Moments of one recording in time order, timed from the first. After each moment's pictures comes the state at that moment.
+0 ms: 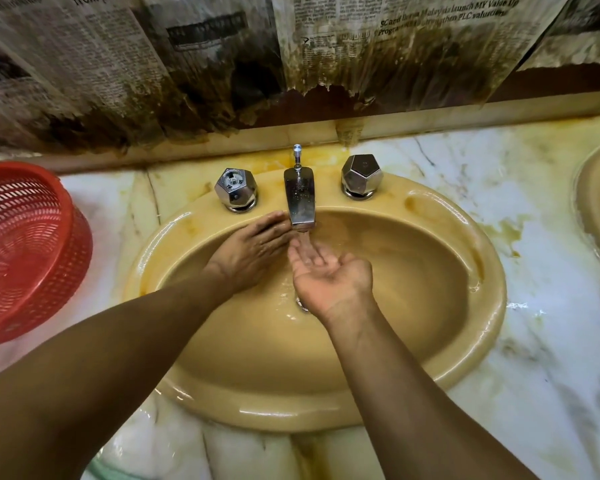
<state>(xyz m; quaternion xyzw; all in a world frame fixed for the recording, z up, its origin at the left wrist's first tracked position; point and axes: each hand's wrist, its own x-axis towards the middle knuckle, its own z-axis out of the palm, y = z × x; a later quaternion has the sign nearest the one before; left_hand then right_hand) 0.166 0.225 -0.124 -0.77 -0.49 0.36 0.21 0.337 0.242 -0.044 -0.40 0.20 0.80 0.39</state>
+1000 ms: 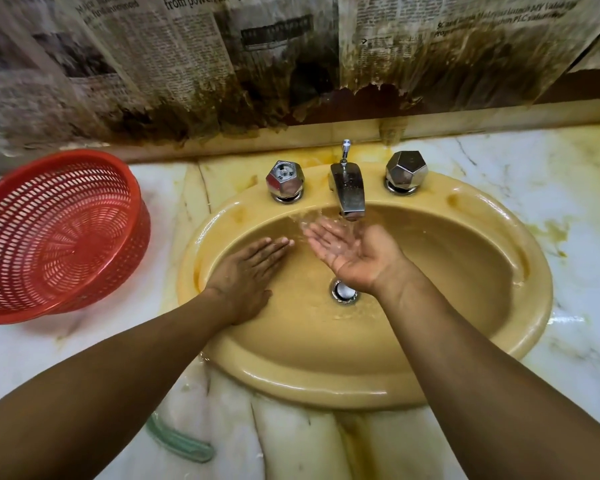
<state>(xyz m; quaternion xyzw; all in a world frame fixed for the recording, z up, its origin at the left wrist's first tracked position) 0.134 0.131 -0.120 -0.73 -0.59 0.33 0.07 0.323 0.256 -0.062 -0.47 -0.02 0.85 0.23</state>
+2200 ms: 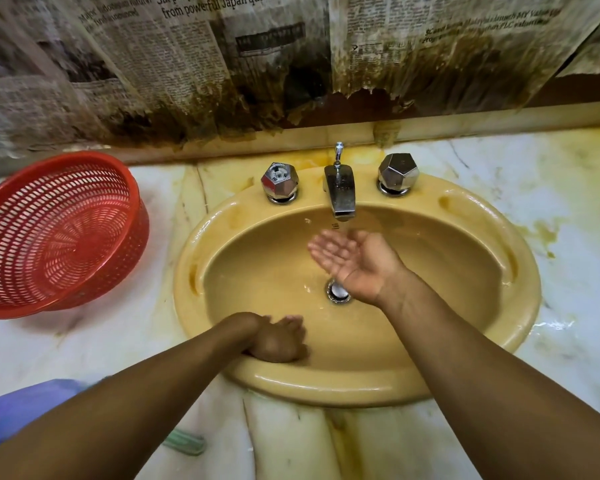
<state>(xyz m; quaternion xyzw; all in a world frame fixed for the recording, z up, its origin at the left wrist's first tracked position) 0.215 0.117 -0.114 -0.59 -0.56 0.35 -0.46 0.347 0.250 -0.068 -0.45 -0.08 0.87 0.19</state>
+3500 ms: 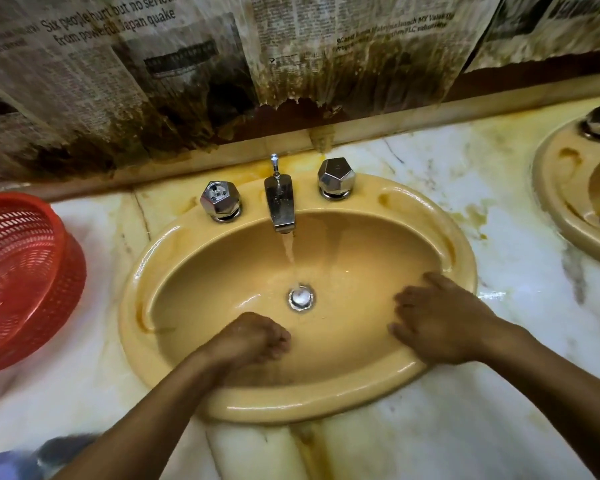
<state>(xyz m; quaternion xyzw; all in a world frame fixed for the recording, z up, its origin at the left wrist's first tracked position) 0.235 0.123 -0.090 -0.31 -0.71 -0.16 -0.61 0.519 0.247 -0.046 -0.31 -0.86 0.12 -0.38</state>
